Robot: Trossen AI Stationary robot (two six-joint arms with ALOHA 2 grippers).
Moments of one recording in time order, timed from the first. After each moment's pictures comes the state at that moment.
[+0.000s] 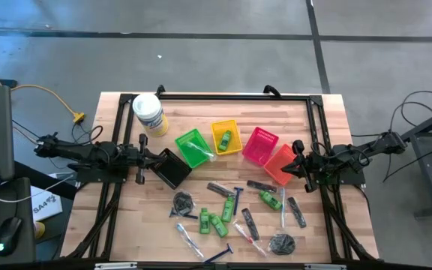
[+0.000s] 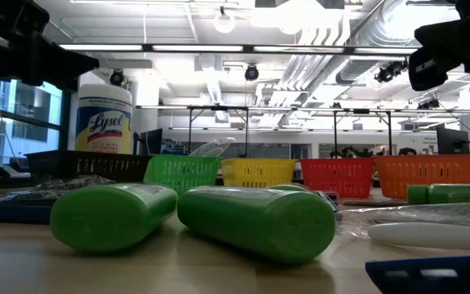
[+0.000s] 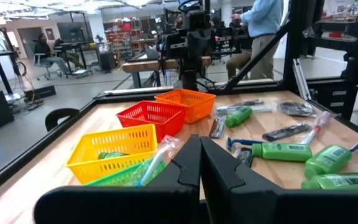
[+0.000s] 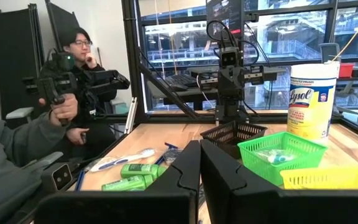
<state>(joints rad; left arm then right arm) -0.22 0.01 0.03 0.01 -0.25 0.07 0.32 0.08 0.01 0.17 0.13 0.05</state>
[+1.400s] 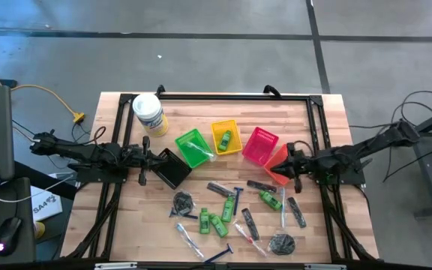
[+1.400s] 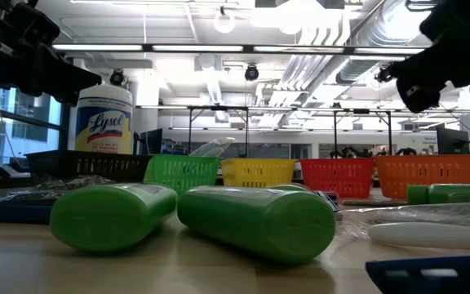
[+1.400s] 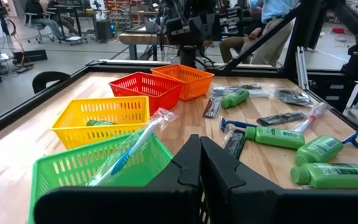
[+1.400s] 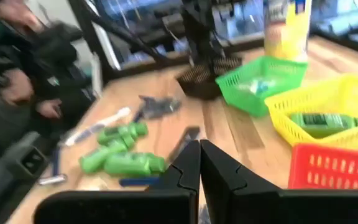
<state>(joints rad) -0.22 0.11 0.03 0.03 -0.26 -0.06 0.32 0.54 0.13 0.22 0.25 0.30</state>
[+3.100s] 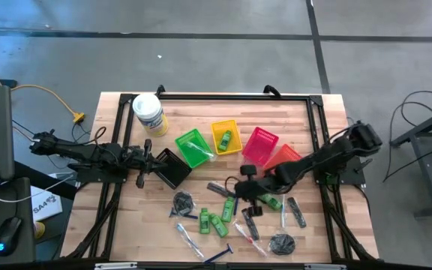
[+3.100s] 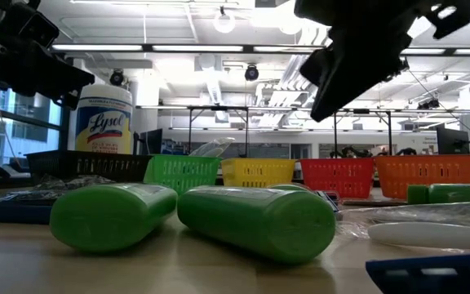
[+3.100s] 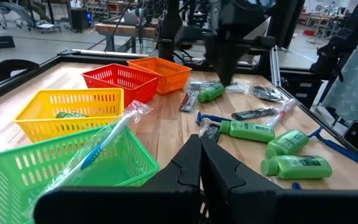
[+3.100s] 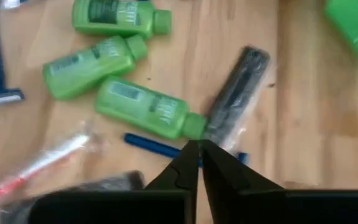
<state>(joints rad) -0.22 0.12 0.03 0.02 -0.16 -0.12 0.36 1.64 1.04 -0.34 0.12 0.22</state>
